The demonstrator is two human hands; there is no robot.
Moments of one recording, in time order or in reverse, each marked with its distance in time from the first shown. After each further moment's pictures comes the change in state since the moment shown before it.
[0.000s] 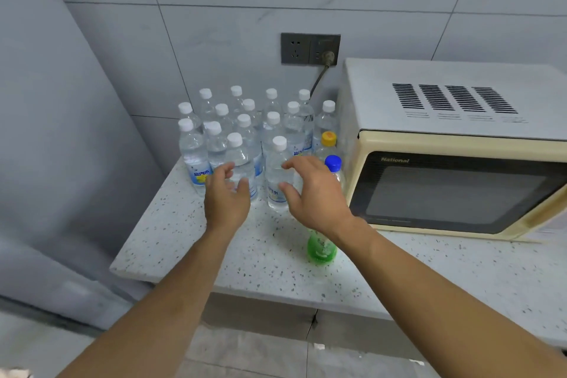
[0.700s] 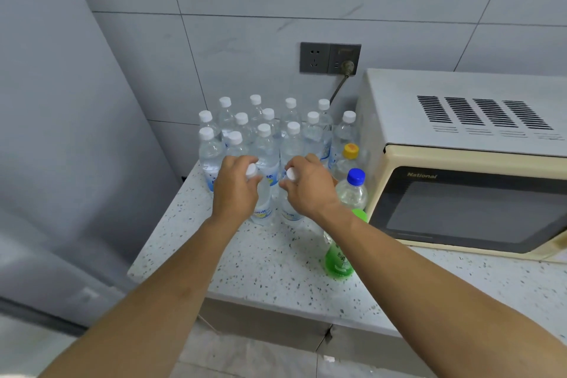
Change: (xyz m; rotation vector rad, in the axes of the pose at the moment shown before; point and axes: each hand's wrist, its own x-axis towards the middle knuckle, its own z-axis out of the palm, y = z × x) left_hand 0.035 0.019 -0.028 0.293 -0.089 0.322; right_hand 0.056 -0.010 0.043 -0.062 -0.146 0.230
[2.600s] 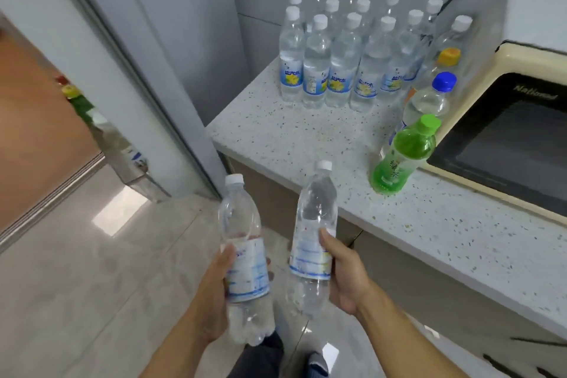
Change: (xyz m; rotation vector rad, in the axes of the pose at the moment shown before) left_hand -0.378 -0.049 -0.036 -1.122 0.035 -1.073; right_hand -0.274 0.067 0.078 1.303 -0.821 0.709
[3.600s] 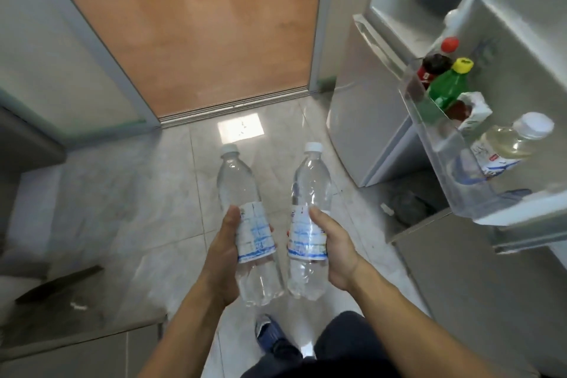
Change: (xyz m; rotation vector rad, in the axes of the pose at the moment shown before) left_hand -0.132 0.077 -0.412 -0.584 0.425 0.187; right_hand 0.099 0.236 0.427 -0.577 -0.440 0.327
